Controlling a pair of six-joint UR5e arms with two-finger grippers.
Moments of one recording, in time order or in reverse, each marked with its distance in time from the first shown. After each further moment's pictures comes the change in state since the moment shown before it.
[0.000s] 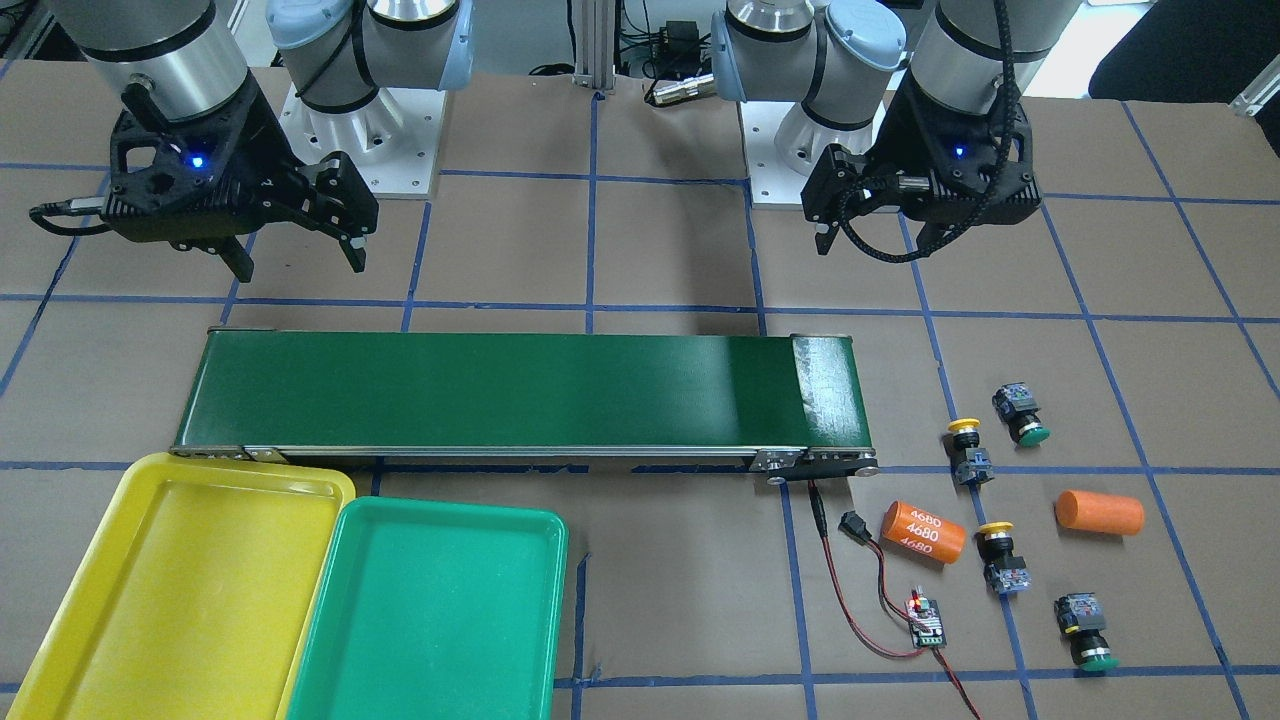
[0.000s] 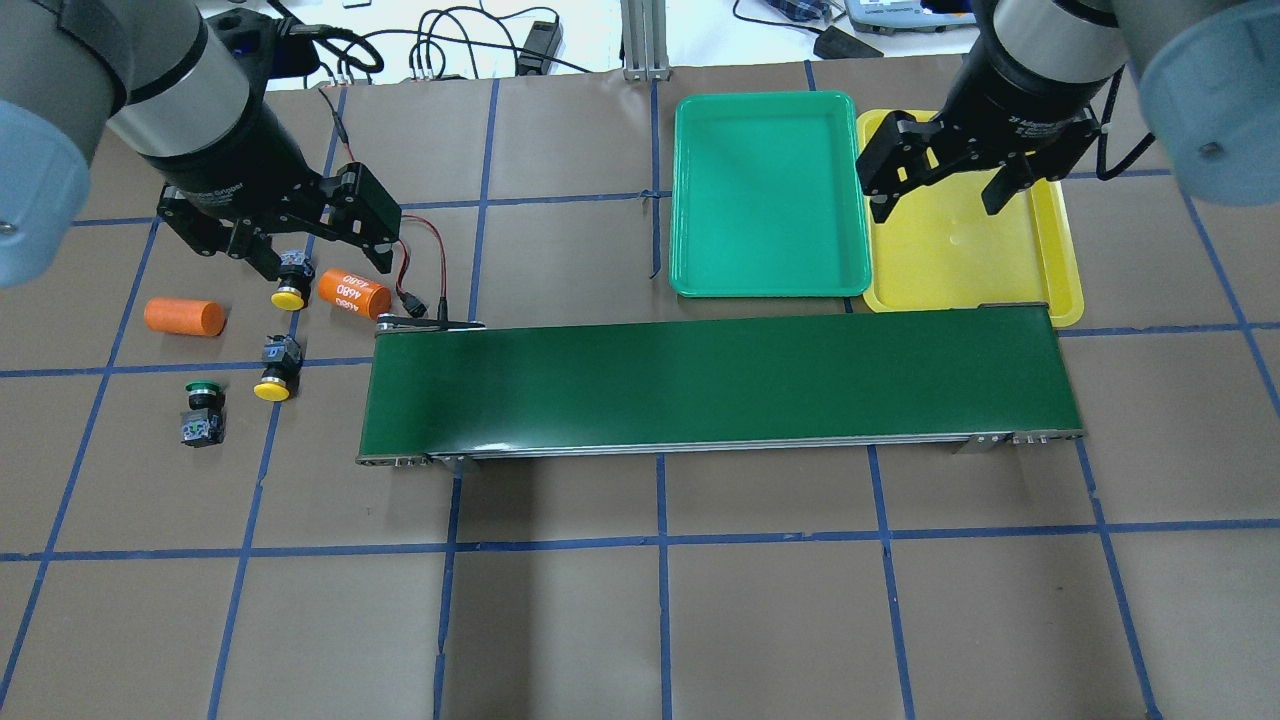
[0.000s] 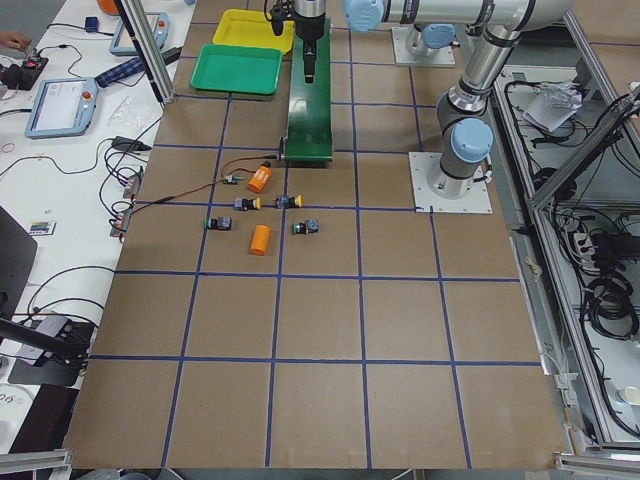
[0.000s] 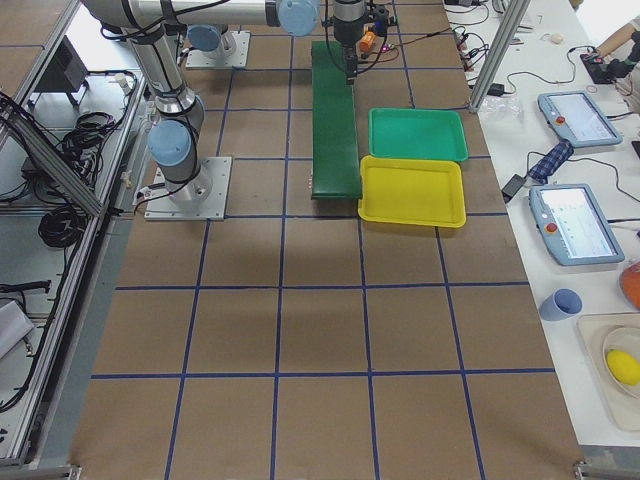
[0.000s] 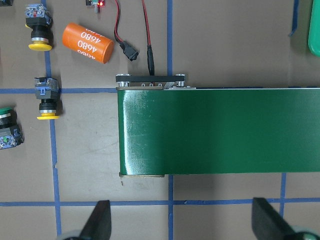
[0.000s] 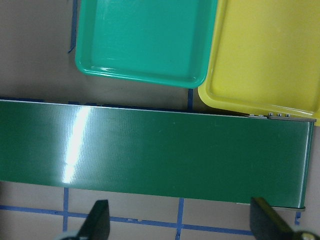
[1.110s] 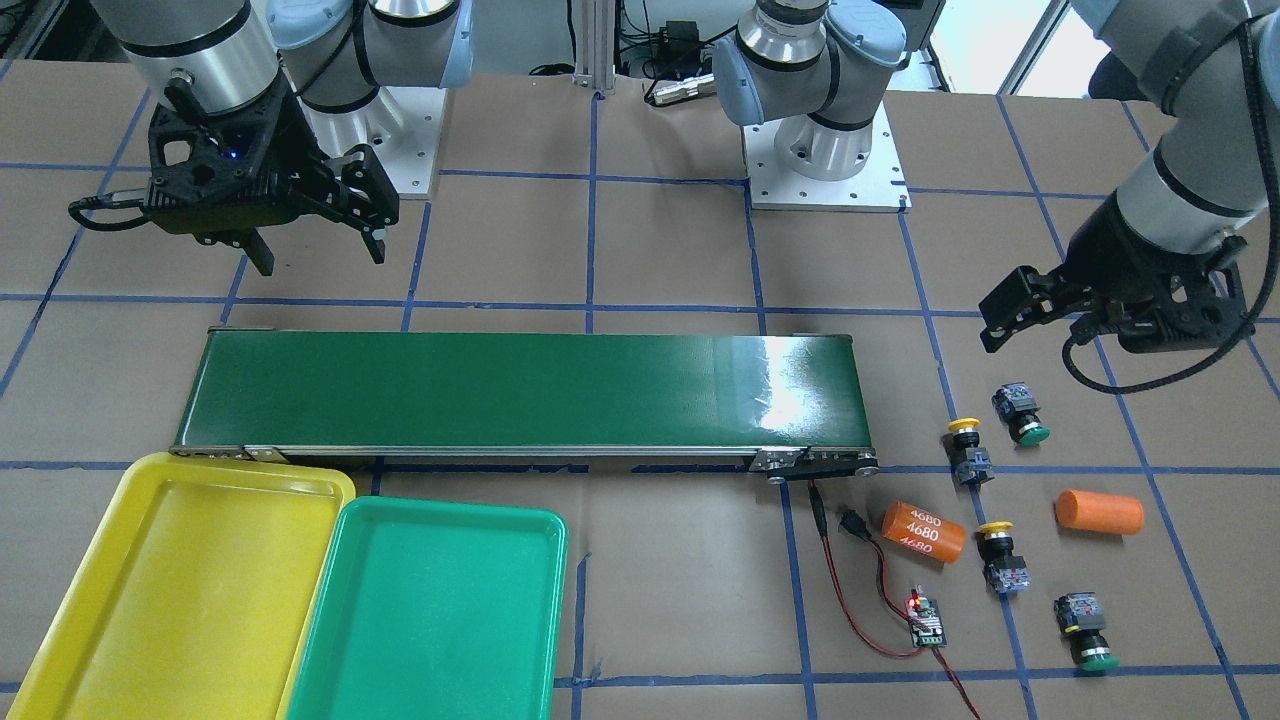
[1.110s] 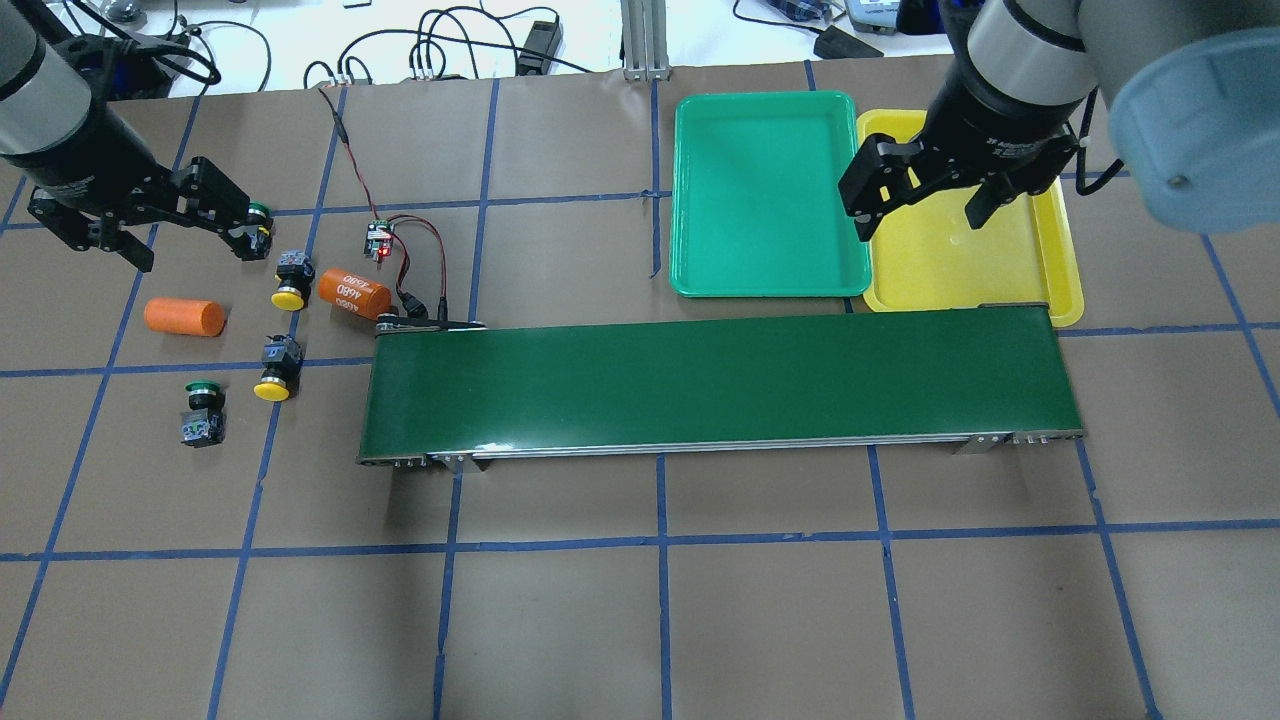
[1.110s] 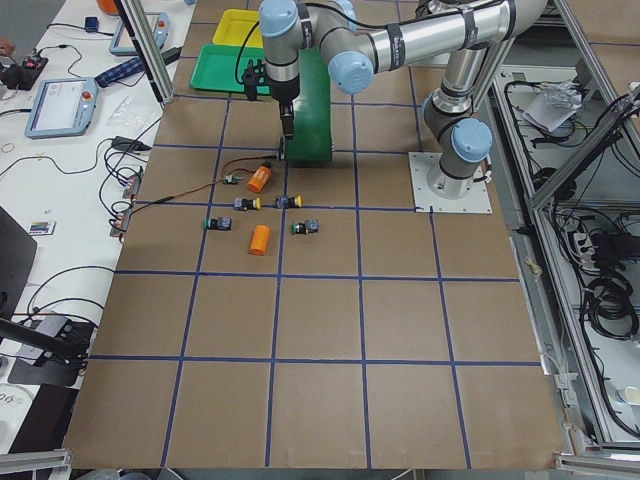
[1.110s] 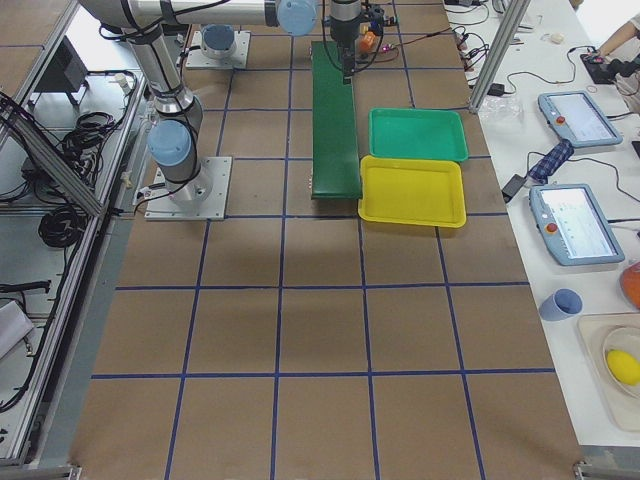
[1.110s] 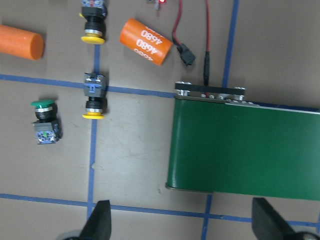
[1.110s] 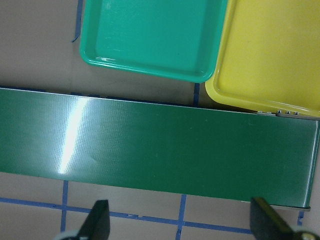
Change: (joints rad) left arm 0.310 -0.152 -0.009 0.146 0.009 0.233; right arm 0.029 -0.007 0.028 -0.013 -0.012 -0.005
